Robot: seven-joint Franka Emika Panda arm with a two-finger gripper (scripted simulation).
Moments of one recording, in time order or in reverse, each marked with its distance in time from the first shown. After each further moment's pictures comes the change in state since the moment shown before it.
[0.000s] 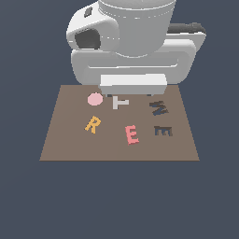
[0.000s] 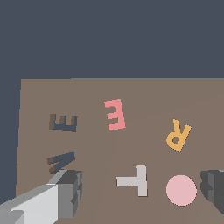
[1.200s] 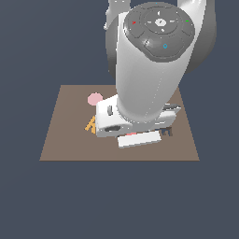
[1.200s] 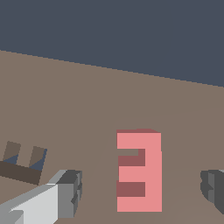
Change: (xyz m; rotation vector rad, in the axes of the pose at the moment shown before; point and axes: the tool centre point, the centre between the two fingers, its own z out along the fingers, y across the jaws) arm 0.040 -0.014 0.134 -0.013 -0.054 -0.162
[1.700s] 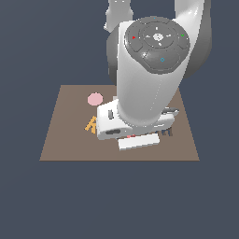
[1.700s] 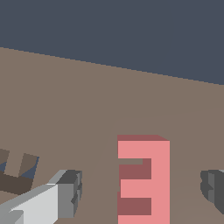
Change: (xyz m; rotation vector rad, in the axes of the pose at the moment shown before) arm 0.003 0.000 0.011 -0.001 0.001 -0.005
